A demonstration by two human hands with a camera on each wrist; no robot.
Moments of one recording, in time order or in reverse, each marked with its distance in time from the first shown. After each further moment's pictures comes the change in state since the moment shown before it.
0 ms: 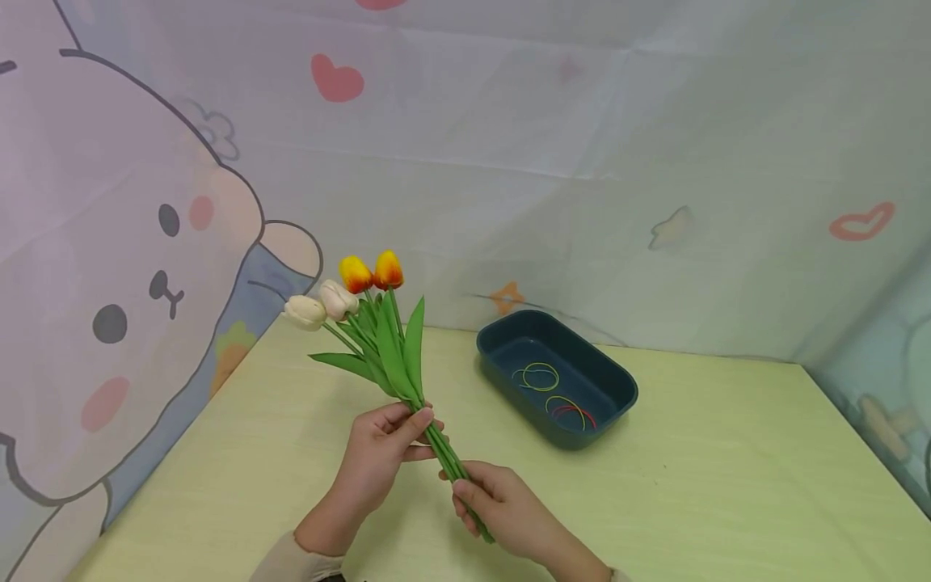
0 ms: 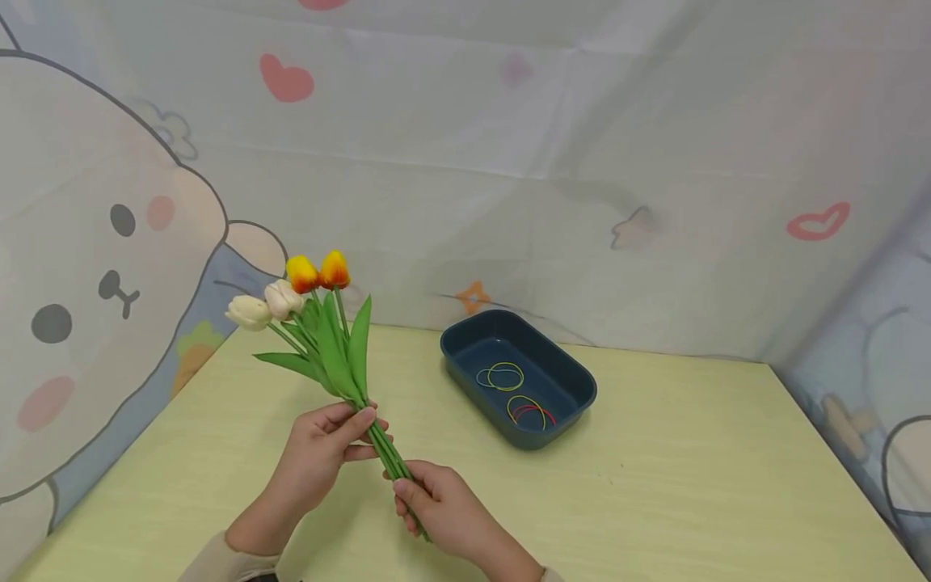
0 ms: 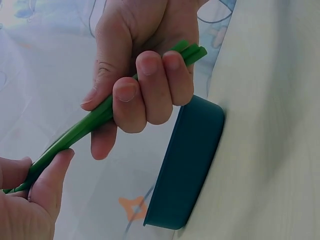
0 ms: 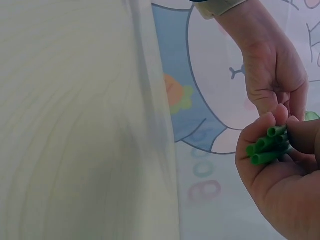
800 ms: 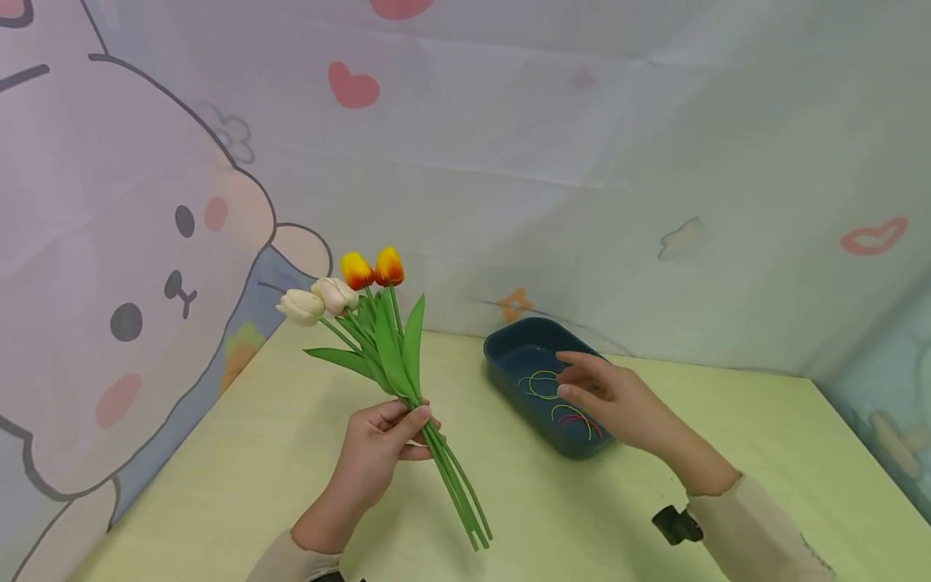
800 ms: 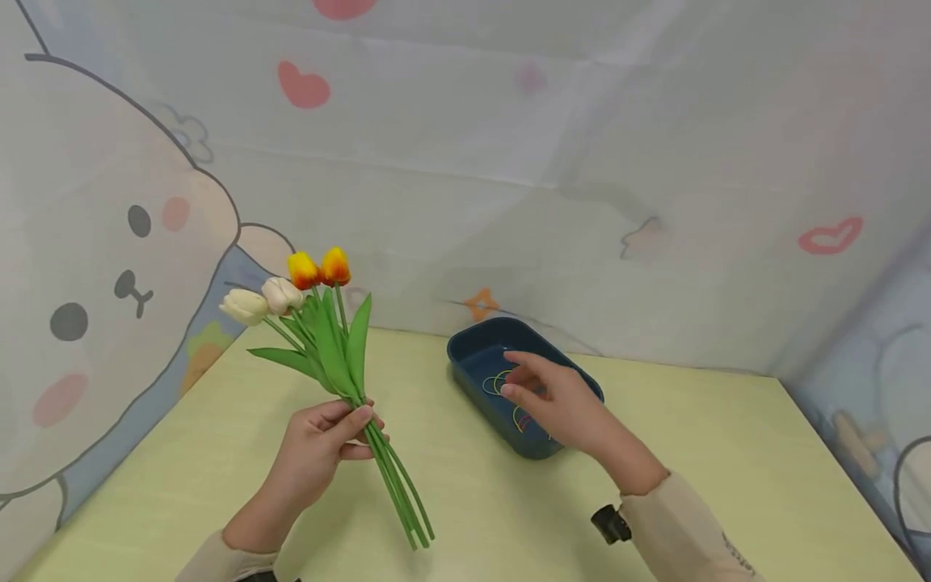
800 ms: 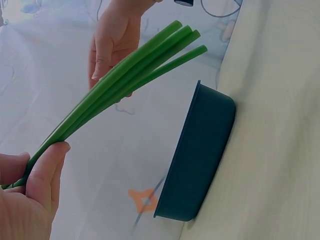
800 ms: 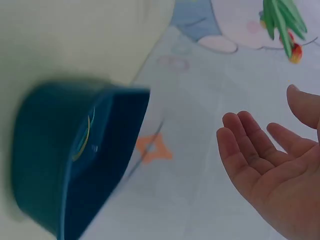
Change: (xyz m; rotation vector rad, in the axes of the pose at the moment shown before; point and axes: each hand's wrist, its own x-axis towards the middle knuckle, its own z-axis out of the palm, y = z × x) left_hand 0.002 0.006 -0.009 0.011 0.010 0.046; right_hand -0.006 -0.061 -0.137 -0.626 0.180 -0.086
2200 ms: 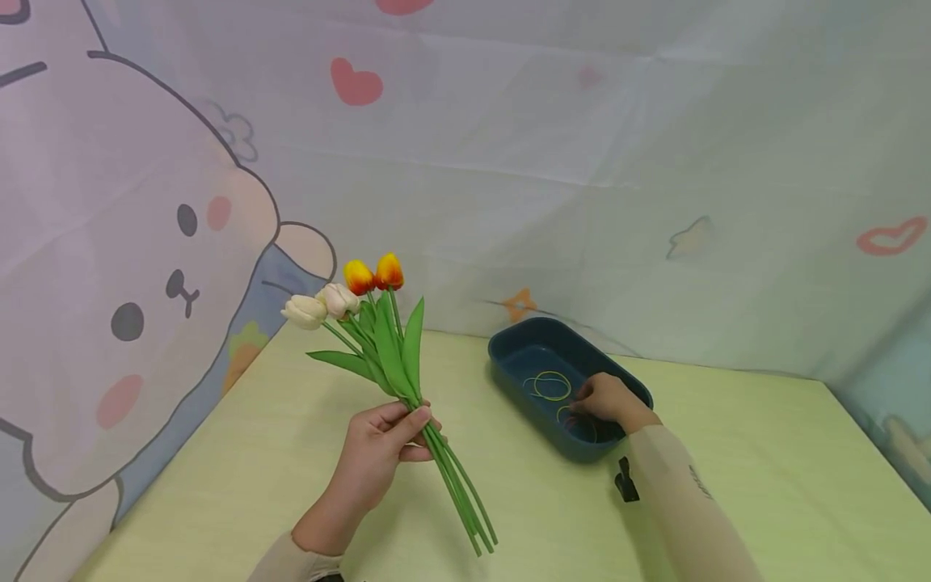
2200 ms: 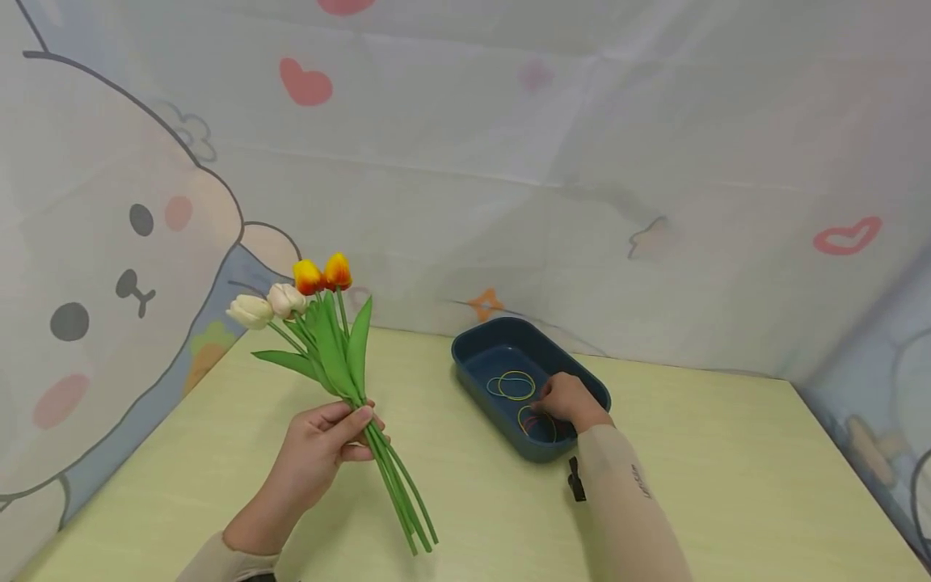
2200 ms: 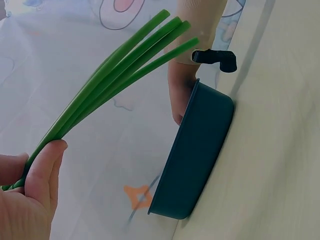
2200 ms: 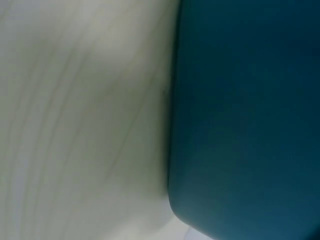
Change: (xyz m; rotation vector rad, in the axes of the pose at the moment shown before) left_hand -0.004 0.007 0.006 -0.036 -0.004 -0.005; right_hand 0.053 0.116 0.012 -0.265 -0.119 0.397
